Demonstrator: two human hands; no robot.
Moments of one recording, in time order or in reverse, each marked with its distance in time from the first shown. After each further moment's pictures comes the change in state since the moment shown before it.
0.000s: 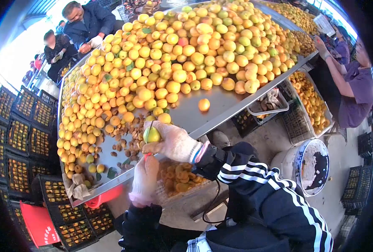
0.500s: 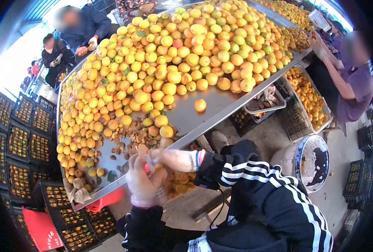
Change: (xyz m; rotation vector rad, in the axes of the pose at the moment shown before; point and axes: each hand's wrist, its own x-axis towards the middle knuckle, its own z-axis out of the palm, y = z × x) left_hand -0.007 0.018 -0.002 0.521 0.281 0.480; right_hand -0.024 0.030 0.020 0.509 -0.402 -0.232
